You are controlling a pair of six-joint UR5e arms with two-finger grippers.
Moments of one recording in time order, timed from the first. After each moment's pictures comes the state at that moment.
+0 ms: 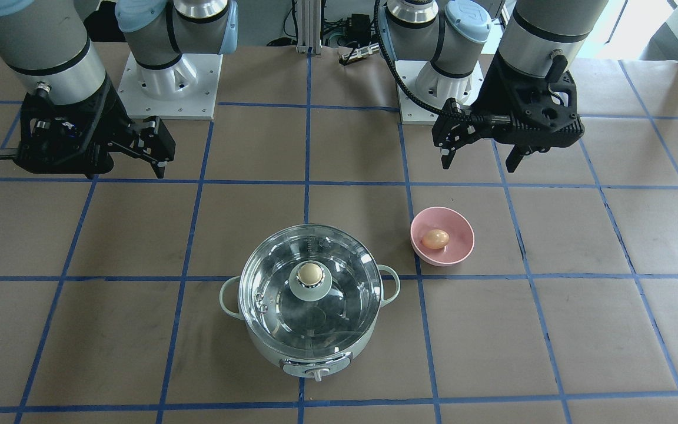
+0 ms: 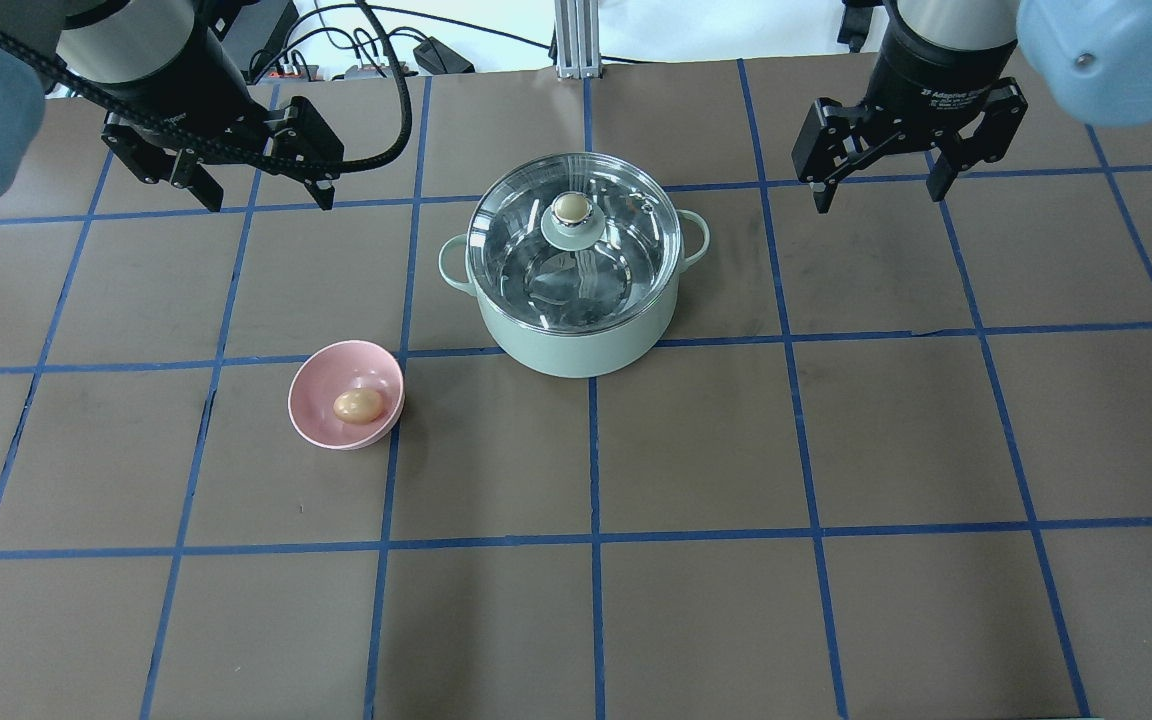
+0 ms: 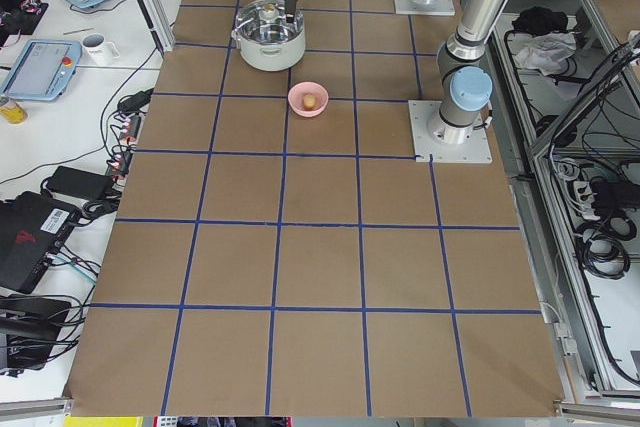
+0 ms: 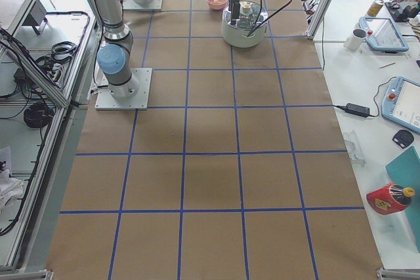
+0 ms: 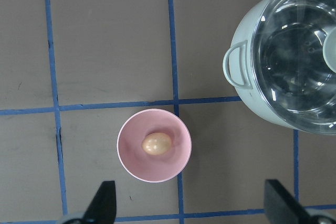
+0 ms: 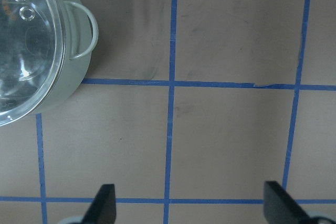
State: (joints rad) left arm -1.57 -1.59 -1.52 -1.52 1.57 0.04; right arm 1.58 -1.49 1.49 -1.55 -1.61 -0.03
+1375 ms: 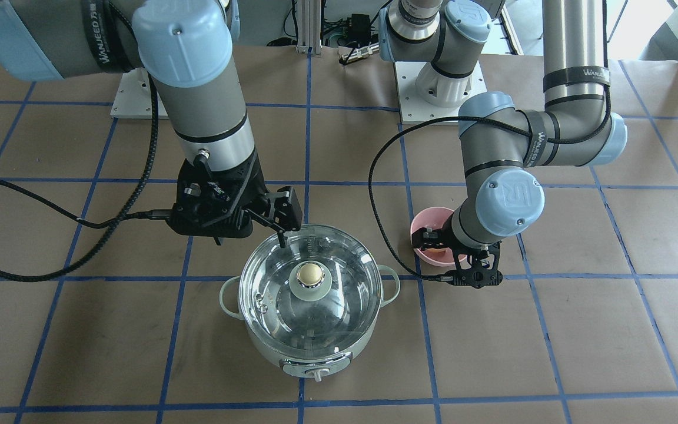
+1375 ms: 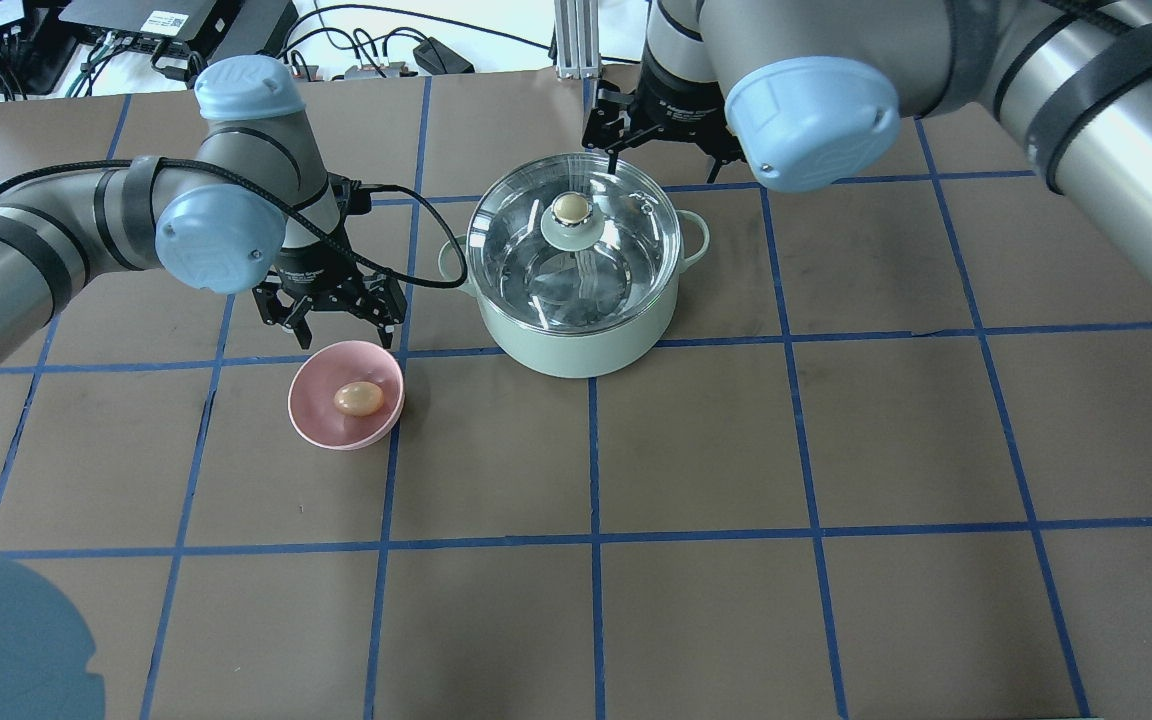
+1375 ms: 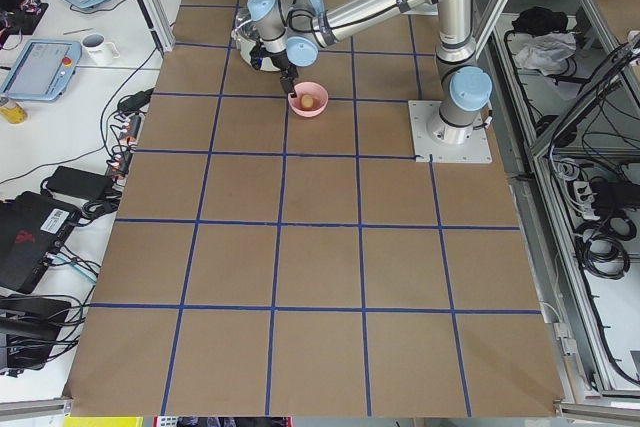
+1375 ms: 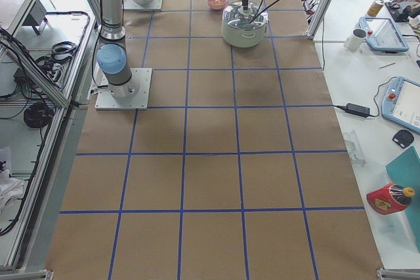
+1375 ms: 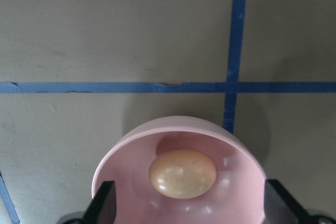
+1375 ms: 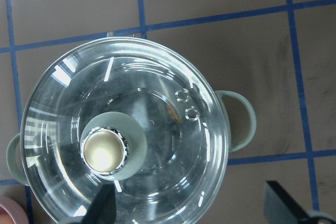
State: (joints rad) left arm -1.54 -1.93 -1.73 -1.31 1.64 0.02; right arm 1.82 -1.28 1.44 -1.93 -1.53 0.37
